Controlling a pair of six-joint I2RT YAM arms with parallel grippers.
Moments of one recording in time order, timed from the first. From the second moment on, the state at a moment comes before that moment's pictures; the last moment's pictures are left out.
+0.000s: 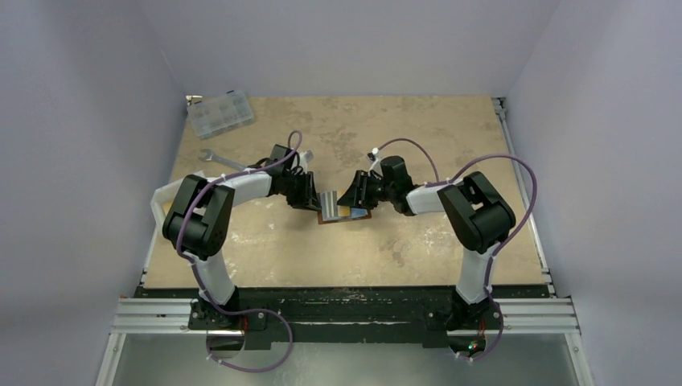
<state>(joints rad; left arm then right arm) -0.36 1.82 1.02 -0.25 0.43 -0.41 0.49 1.92 0.87 0.46 -0.56 0.76</state>
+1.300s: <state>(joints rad) -0.37 1.83 1.04 -0.27 0.44 -0.41 0.73 1.86 1.05 0.07 -0.18 0.22</state>
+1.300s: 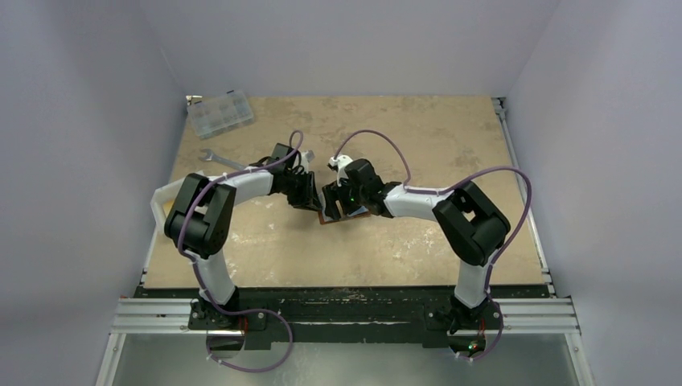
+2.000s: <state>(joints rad) -0.44 1.84 1.06 -0.29 0.42 -0.43 0.69 1.75 0.93 0.09 -0.24 0.30</state>
